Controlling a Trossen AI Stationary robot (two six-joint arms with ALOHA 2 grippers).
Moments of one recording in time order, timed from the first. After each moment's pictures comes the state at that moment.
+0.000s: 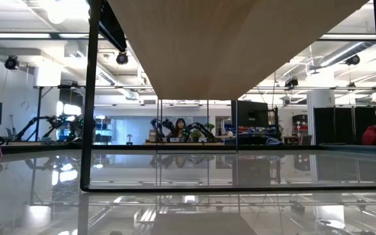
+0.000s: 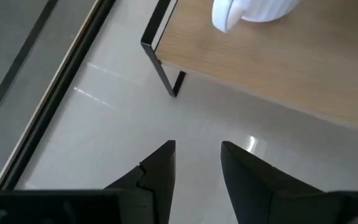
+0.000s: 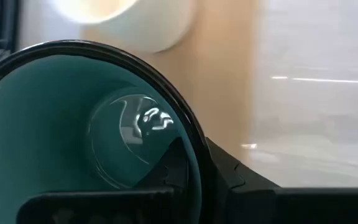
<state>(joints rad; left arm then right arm) 0.14 1.28 1.38 -1.11 -0.24 -0.20 0.22 1.68 1.78 -1.35 0.36 1.67</state>
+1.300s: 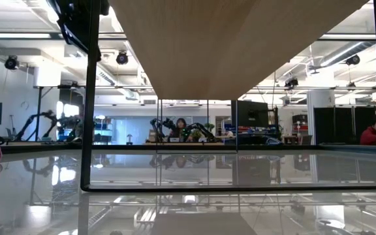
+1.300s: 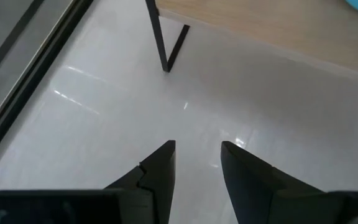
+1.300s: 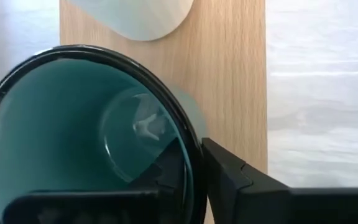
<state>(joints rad) 0.14 1.01 1.08 -1.01 -0.20 -0.23 0.23 1.88 1.98 -1.46 0.37 1.77</state>
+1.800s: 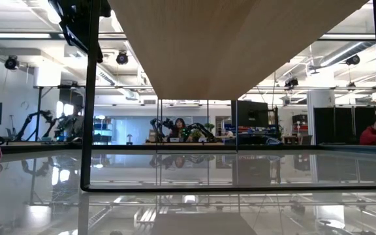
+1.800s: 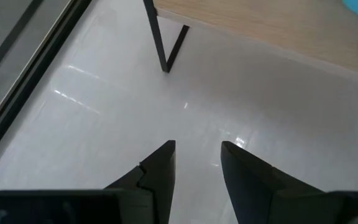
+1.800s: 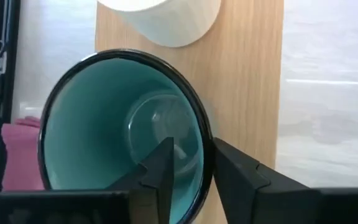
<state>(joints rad) 0.14 1.02 1.07 -1.00 -0.20 -0.23 0.23 1.86 2.02 -1.44 0.37 1.69</state>
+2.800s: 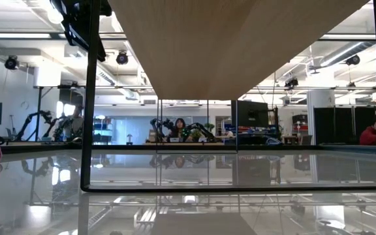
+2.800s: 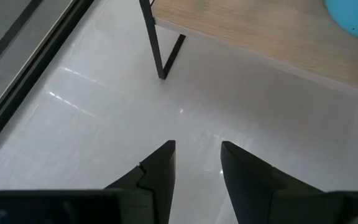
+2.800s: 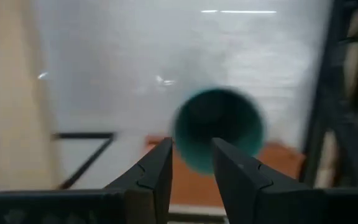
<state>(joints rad) 0.14 1.02 1.07 -0.97 -0.19 -0.25 0.65 1.54 1.57 -1.57 0.11 2.20</state>
